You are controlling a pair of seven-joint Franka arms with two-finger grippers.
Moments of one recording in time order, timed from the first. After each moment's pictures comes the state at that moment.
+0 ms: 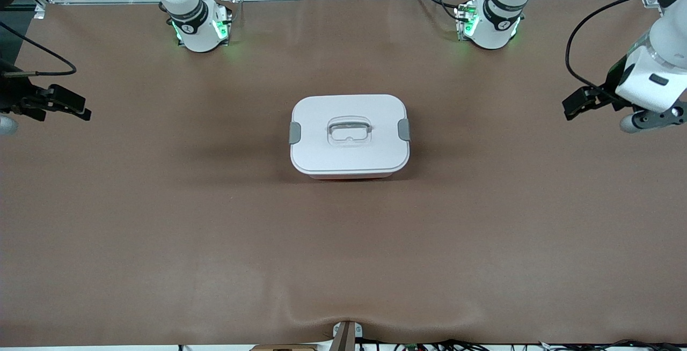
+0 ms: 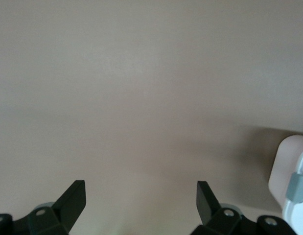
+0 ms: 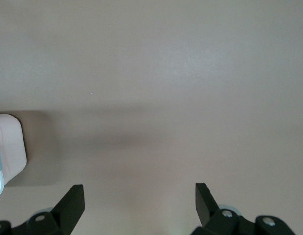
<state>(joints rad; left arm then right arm) 0.01 -0.03 -0.14 -1.65 0.09 1.59 -0.27 -0.21 0.03 0.16 -1.56 0.03 1.54 -0.03</state>
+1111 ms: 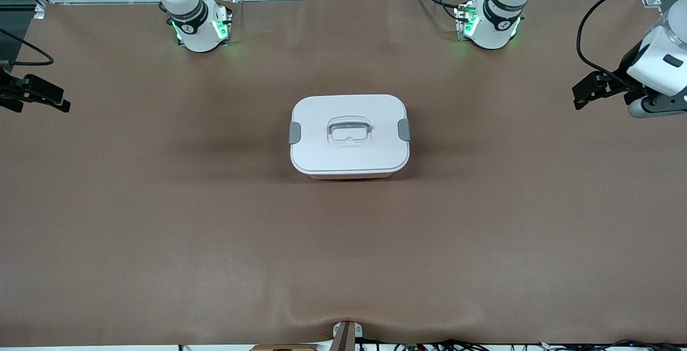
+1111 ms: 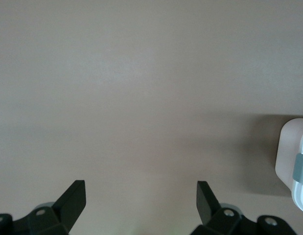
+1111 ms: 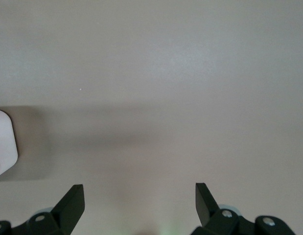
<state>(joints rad) 0.02 -0.04 -0.12 -1.63 0.08 1.57 -0.15 -0.23 0.03 0.15 -1.51 0.00 1.48 -0.07</state>
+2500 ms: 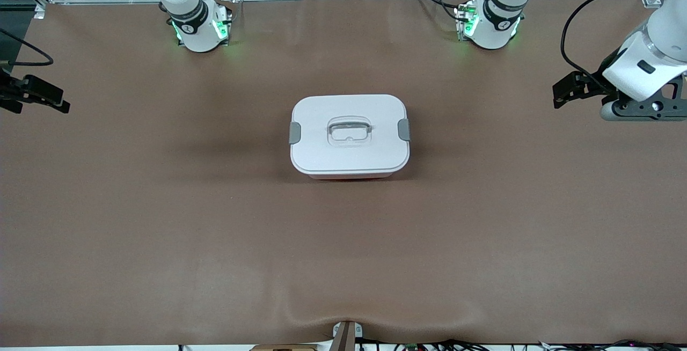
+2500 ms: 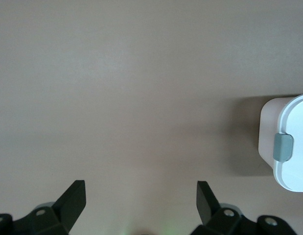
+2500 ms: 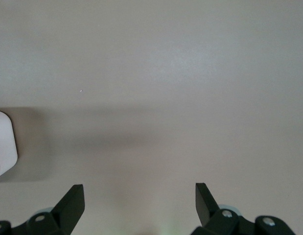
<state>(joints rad) 0.02 -0.01 -0.16 -1.61 0.02 1.55 -0.10 -0.23 0.03 0.15 -1.52 0.00 1.49 -0.07</state>
